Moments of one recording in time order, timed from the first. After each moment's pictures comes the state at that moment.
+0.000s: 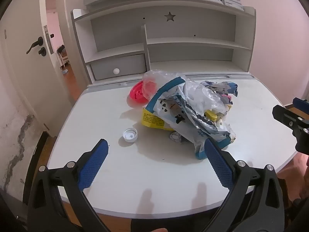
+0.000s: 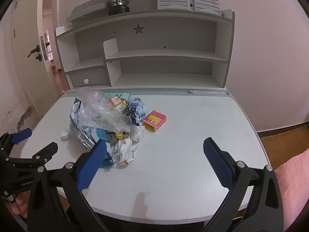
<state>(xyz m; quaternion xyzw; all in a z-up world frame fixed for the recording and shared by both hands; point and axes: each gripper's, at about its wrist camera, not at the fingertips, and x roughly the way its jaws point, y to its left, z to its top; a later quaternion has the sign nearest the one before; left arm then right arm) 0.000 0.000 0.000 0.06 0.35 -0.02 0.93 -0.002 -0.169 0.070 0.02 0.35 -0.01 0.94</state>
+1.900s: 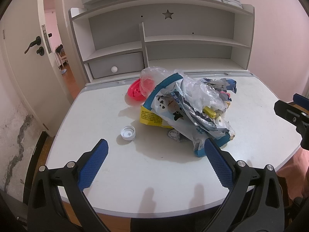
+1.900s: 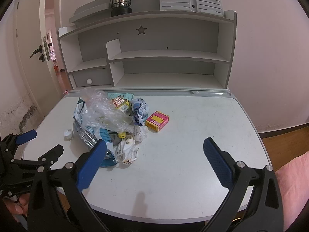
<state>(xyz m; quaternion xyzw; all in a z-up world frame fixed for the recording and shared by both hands) 0.001 -0.002 -0.005 0.06 0.35 -0.02 0.93 -0.004 -0.167 0.072 0.02 0.35 0.00 0.94</state>
